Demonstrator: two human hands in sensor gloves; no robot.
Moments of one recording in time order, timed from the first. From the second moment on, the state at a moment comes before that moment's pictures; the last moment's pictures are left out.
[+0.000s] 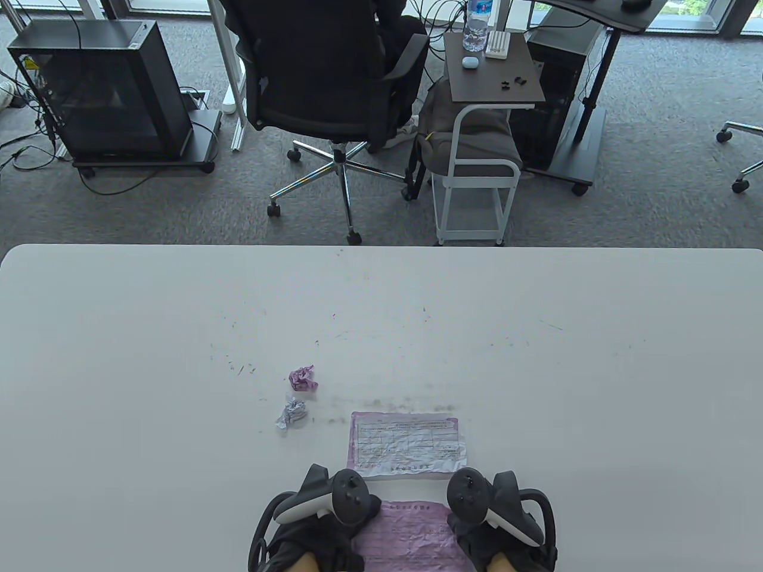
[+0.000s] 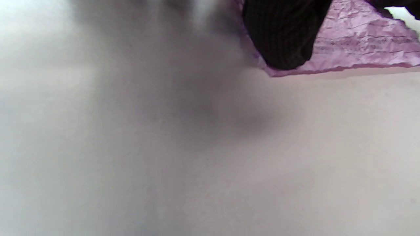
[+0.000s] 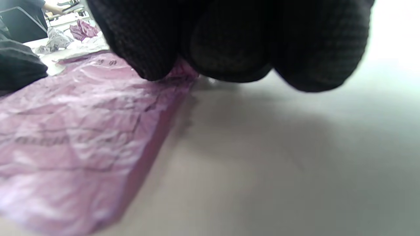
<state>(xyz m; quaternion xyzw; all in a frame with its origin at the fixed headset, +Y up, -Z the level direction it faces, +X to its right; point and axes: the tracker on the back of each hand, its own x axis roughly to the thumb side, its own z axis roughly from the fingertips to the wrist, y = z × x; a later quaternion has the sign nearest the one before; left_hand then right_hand) -0.118 -0.789 -0.220 -0.43 -0.19 0.07 0.88 0.122 -0.770 -0.222 0.08 0.16 0.98 0.09</state>
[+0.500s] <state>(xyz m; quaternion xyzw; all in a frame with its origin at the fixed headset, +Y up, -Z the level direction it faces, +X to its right) -0.117 -0.792 -0.219 -0.44 -0.19 0.07 0.88 0.135 -0.751 -0.224 0.11 0.12 0.94 0.31</state>
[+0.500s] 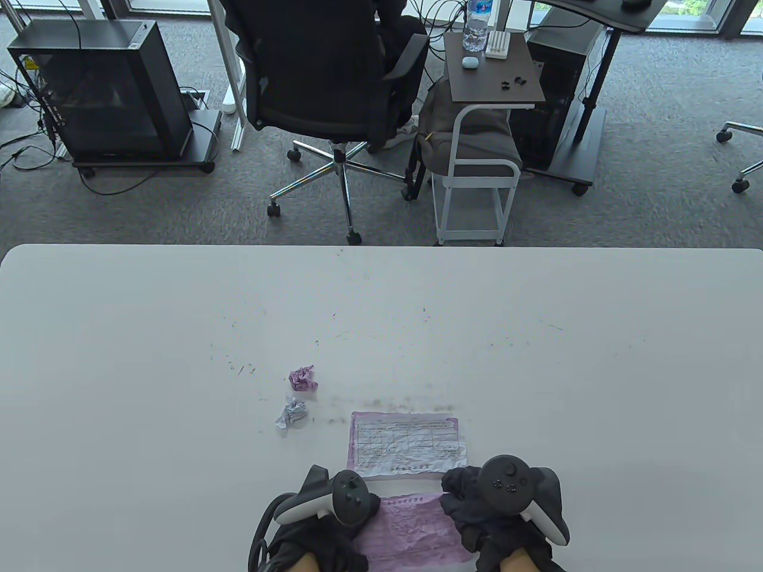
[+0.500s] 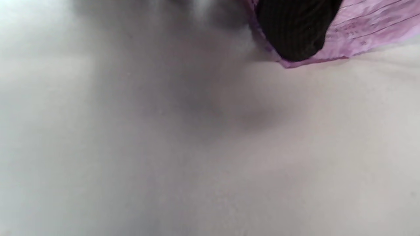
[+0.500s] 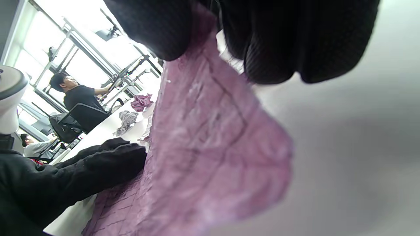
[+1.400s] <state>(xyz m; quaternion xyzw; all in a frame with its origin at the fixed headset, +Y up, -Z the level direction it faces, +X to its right) -0.161 -0.775 -0.228 -0.27 -0.16 0.57 0.76 0.135 -0.679 -0.195 0.17 -0.14 0.86 0.46</state>
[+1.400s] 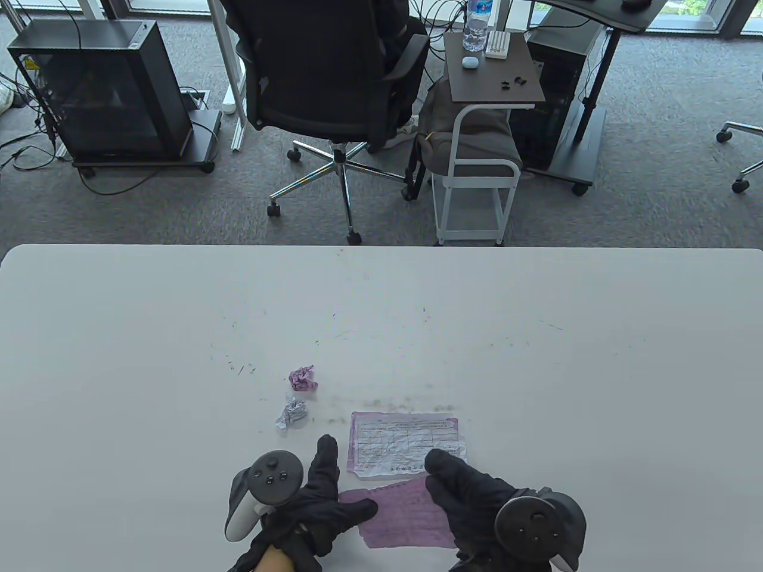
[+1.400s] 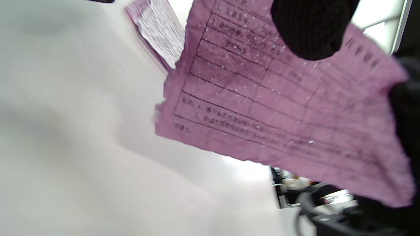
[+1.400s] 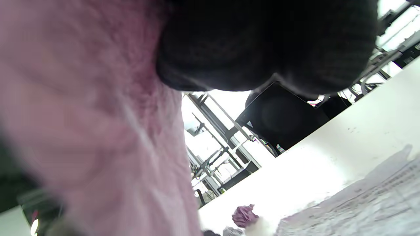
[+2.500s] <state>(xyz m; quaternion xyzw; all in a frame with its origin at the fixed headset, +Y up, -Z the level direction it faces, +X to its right) -0.130 -0.709 -0.224 -0.15 -0.24 0.35 0.89 0.151 -0.687 -0.230 0.05 -0.06 0.94 0.32</state>
